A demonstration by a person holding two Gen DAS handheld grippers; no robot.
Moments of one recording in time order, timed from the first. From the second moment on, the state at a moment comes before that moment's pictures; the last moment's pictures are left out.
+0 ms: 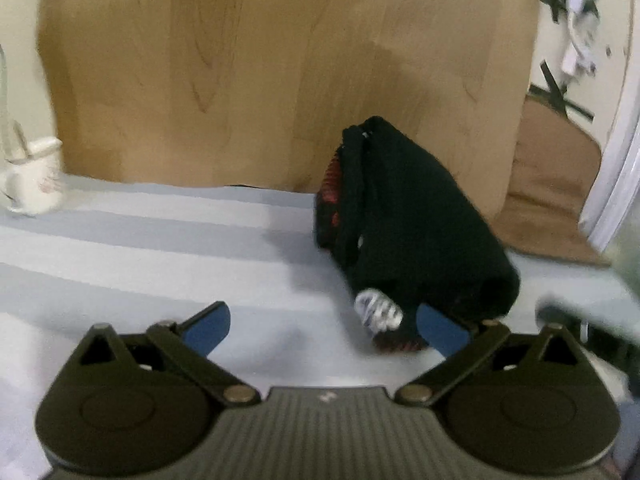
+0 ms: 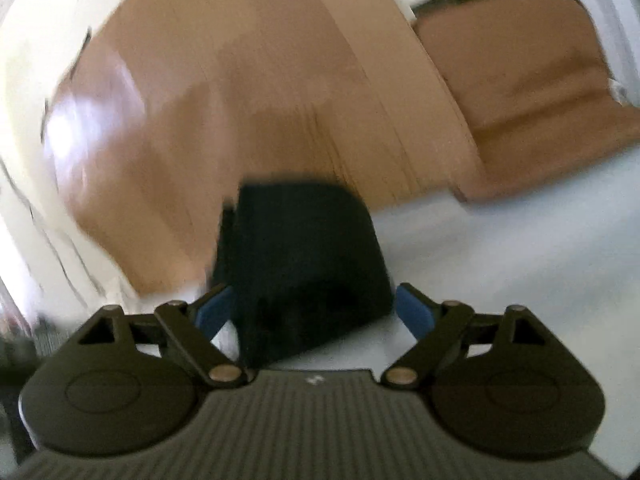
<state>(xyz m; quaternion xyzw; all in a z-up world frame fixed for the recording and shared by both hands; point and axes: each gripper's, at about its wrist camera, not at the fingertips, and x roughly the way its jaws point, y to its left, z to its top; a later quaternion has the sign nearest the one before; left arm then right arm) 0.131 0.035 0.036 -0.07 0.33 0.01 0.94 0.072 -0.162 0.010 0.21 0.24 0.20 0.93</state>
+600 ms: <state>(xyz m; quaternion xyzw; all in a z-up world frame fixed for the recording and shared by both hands) 0.079 -0.005 0.005 0.01 0.36 0.09 0.93 0.025 -0.164 -0.001 0.16 0.28 0.13 0.94</state>
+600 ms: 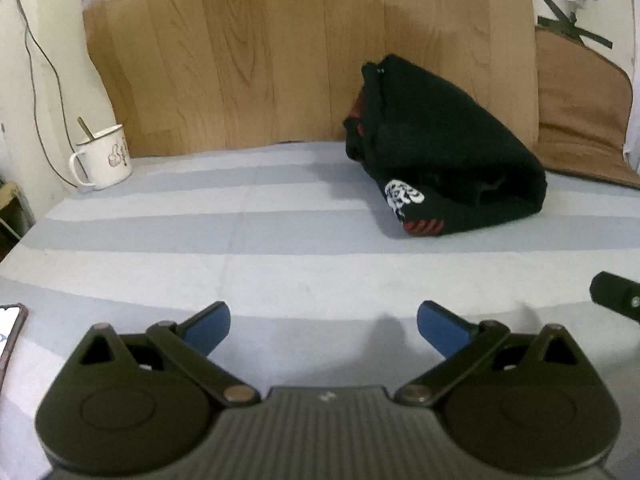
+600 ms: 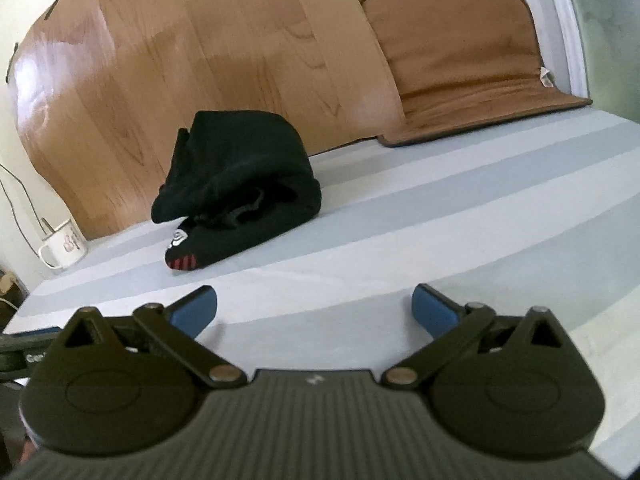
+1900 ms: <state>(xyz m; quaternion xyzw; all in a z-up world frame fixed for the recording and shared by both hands) 0.070 -0.020 0.006 0.03 0.39 0.09 0.92 0.025 -0.169 -0.001 0.19 0.27 0.14 0.93</state>
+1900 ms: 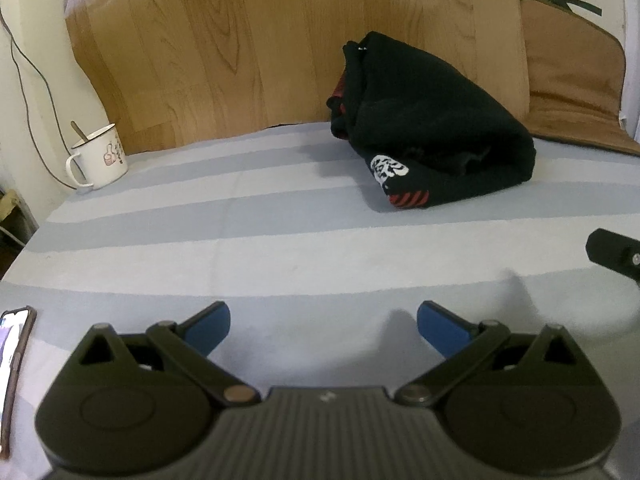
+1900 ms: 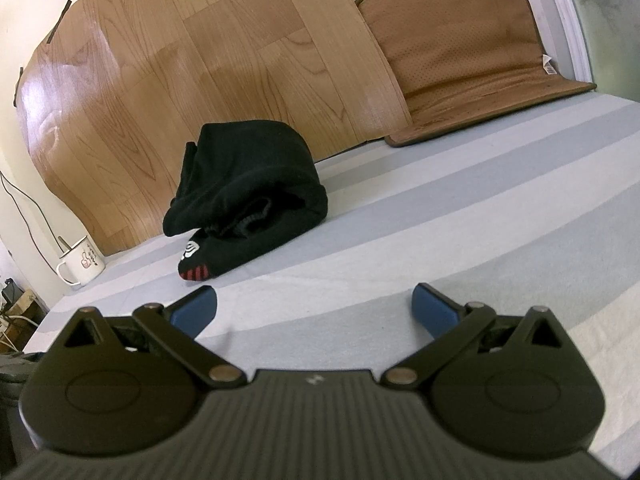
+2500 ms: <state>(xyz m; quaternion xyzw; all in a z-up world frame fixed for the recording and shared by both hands) 0.070 -0.021 0.008 0.04 0.39 0.09 0.92 0.025 -0.166 -0.001 0.18 0.28 0.16 0.93</state>
